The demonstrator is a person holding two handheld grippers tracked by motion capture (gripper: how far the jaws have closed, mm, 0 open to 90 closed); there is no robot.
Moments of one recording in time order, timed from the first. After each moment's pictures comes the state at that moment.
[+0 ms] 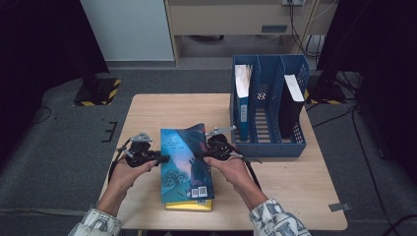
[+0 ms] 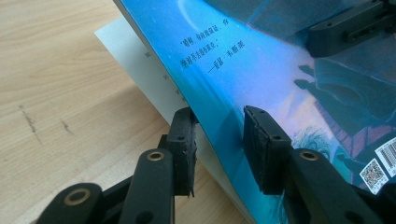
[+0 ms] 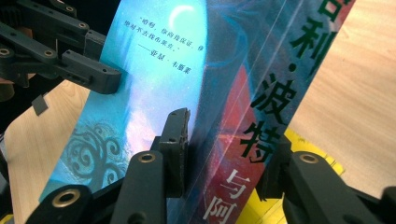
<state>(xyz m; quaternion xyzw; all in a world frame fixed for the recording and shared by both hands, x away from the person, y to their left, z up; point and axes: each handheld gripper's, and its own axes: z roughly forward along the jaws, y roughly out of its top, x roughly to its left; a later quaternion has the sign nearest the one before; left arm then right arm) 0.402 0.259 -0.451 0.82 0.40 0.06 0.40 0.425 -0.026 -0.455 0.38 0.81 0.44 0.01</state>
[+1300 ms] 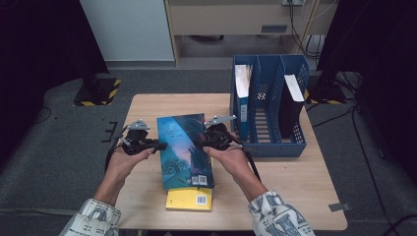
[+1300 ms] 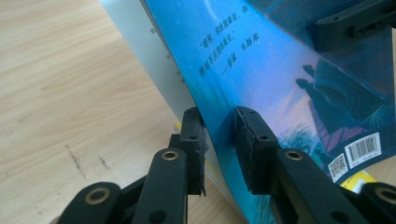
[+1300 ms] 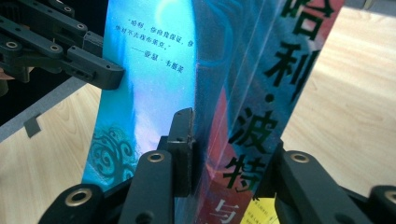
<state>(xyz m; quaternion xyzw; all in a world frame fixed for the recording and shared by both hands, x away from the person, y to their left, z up) 0.422 0.262 -0.413 0.82 0.39 0.09 0.40 0.438 -0.024 -0.420 0.36 0.81 0.46 0.06</state>
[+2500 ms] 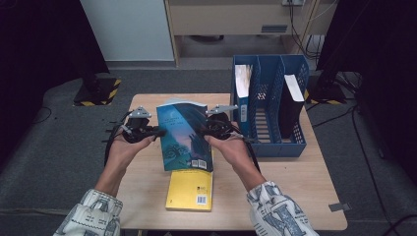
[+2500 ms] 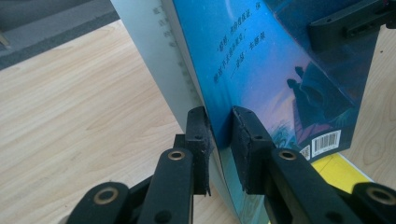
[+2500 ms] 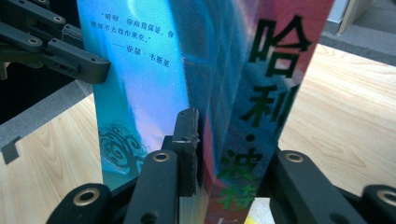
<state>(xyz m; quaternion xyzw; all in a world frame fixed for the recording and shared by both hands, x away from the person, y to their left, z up) 0.439 0.253 -0.382 0.83 0.37 0.14 0.39 0.460 -0.027 -0.401 0.36 0.80 0.47 0.10</state>
